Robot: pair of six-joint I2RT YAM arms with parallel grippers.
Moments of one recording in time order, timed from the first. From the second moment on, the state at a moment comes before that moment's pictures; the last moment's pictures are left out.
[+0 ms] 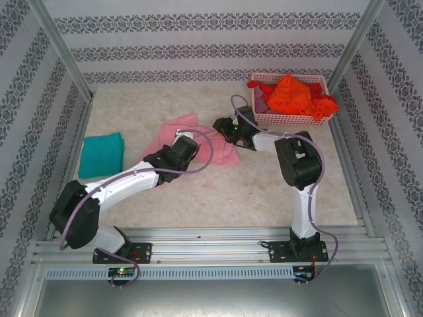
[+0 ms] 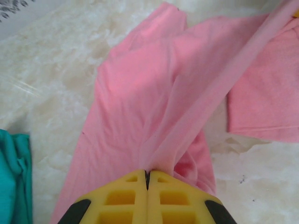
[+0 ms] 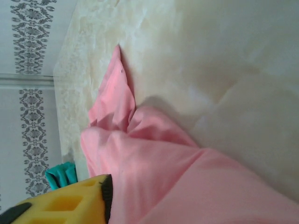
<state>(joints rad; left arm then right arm) -0.68 1.44 0.98 -0.41 -0.60 -0.16 0.35 2.13 1.32 0.21 -0.44 1.07</state>
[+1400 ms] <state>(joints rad) -0.46 1.11 1.22 -0.31 -0.41 0.30 0.54 1.06 1.00 0.16 -0.04 0.34</state>
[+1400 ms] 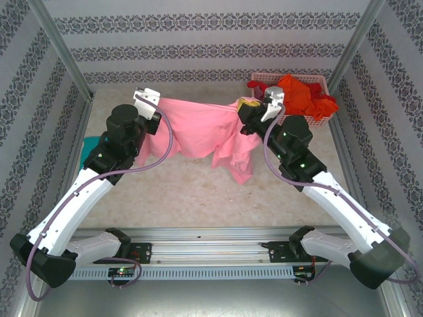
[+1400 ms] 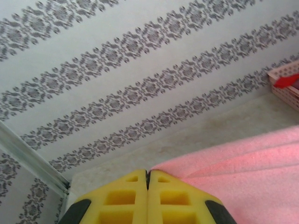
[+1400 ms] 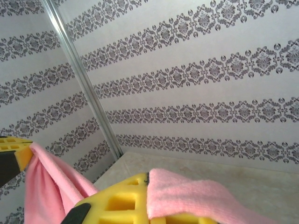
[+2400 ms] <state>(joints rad) -0.42 1.28 1.06 -0.32 -0.22 0.15 0.42 1.16 0.89 -0.01 0.06 0.34</state>
